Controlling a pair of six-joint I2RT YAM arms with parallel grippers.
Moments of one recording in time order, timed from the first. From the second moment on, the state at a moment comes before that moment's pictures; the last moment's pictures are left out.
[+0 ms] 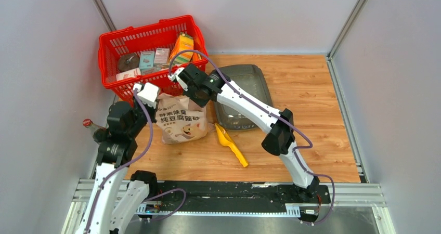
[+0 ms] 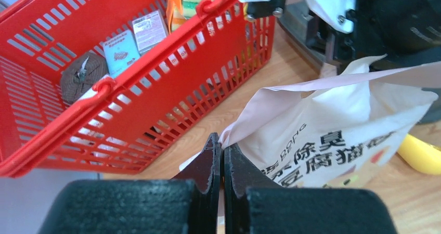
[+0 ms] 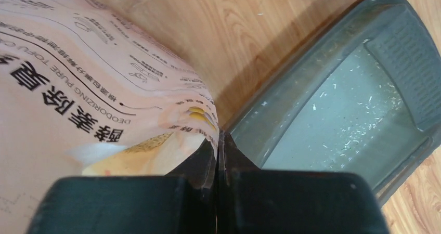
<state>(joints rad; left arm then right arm) -0.16 0.57 0.82 -0.45 0.16 0.28 0.97 2.23 2.39 -1.12 0.19 -0.10</state>
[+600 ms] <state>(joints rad) -0.16 0.72 0.86 -0.34 0.12 0.29 0.89 2.31 2.48 -0.94 0.22 -0.16</state>
